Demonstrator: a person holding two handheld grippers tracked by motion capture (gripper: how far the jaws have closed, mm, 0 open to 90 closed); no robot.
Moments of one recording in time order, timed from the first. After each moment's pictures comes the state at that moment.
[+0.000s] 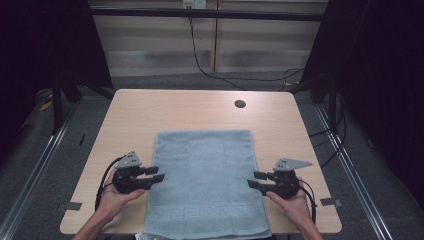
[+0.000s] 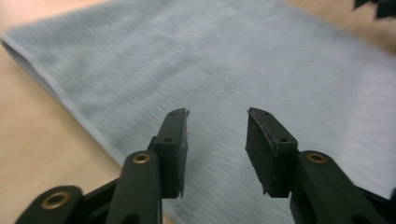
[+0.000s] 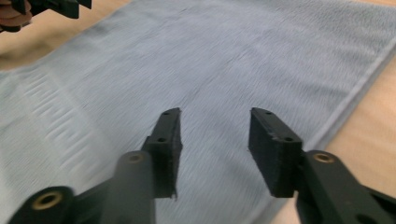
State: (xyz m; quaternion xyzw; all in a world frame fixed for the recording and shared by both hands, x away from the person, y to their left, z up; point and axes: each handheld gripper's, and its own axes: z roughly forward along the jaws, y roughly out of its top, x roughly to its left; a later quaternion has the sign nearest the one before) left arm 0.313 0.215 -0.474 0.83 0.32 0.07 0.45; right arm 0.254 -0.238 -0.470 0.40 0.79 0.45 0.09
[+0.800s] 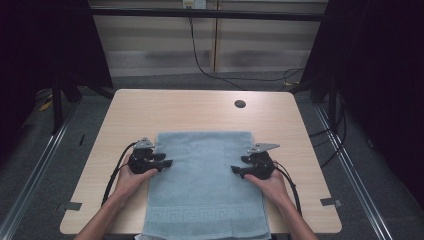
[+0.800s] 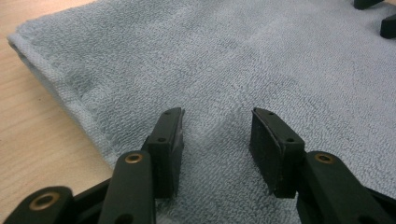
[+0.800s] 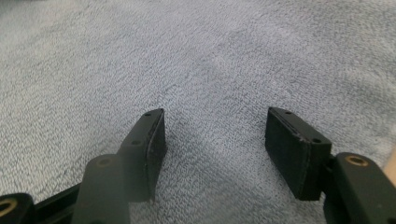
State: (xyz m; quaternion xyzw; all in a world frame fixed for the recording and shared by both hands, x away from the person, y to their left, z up) left arm 0.365 0.198 -0.507 0.84 0.34 0.06 0.43; right arm 0.317 -0.201 -0.506 0.41 0.82 0.39 0.11
